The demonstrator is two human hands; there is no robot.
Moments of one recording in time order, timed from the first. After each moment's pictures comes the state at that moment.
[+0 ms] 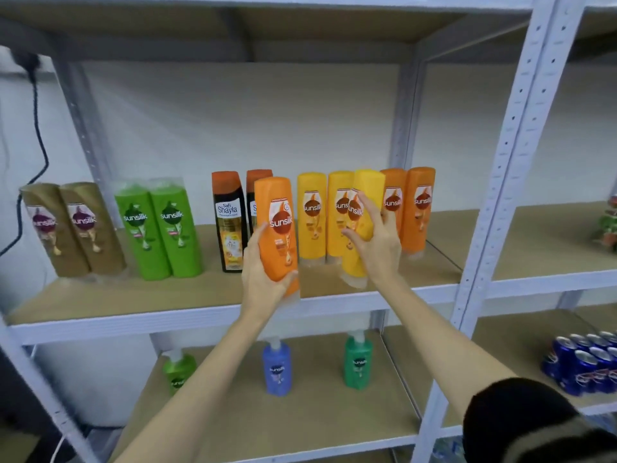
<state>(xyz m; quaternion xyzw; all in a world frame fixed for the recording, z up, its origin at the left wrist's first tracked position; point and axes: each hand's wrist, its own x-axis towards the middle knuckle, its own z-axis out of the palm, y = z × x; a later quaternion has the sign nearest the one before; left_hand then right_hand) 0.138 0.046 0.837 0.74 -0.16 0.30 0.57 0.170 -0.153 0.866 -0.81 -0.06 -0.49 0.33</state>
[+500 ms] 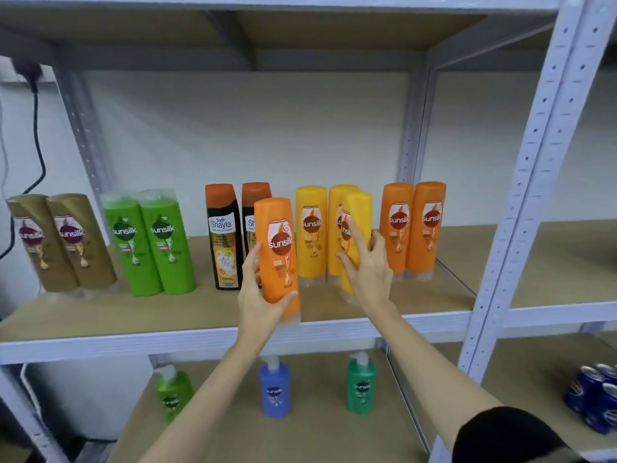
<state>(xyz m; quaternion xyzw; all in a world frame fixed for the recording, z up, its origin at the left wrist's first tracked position) 0.163 0.034 0.824 0.72 -0.16 0.29 0.61 0.214 -0.154 0.835 -0.83 -0.06 -0.49 0.26</state>
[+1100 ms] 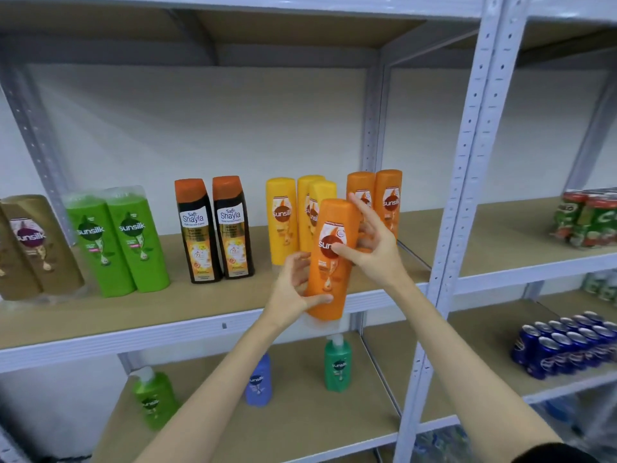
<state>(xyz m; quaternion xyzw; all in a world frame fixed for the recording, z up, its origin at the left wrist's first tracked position) 0.140 -0.023 0.834 0.72 -0.25 0.02 0.64 0.117 -0.191 0.888 -0.74 -0.18 -0.27 0.60</state>
